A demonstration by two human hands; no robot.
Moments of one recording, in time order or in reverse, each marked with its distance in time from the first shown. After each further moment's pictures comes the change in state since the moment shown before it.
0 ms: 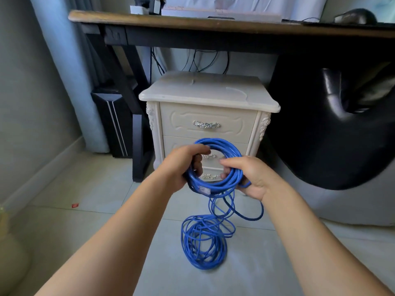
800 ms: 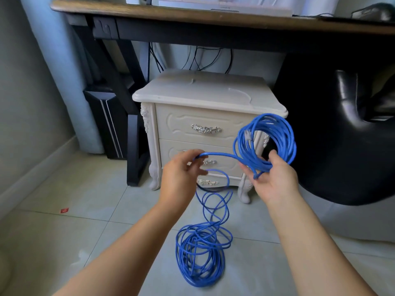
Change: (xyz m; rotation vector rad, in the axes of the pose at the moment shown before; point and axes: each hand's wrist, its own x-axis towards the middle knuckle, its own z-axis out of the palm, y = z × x) left_hand 0.042 -0.039 0.001 0.374 0.294 0.563; right_hand 0.038 -0.016 -0.029 0.778 0.358 -0.196
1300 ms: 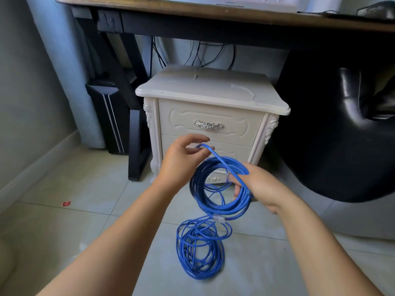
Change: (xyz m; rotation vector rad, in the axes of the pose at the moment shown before) left_hand 0.015 0.015 -0.014 -0.039 -0.140 -0.109; right_hand -0.019 0.012 -0.013 -1.318 -0.414 -0.002
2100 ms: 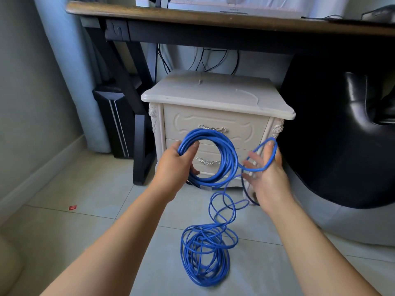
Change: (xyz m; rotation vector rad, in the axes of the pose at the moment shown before) left_hand 0.002 -0.003 -0.018 -0.043 0.105 -0.140; right_hand 0.014 -0.005 0.007 0.762 0.295 -0.210
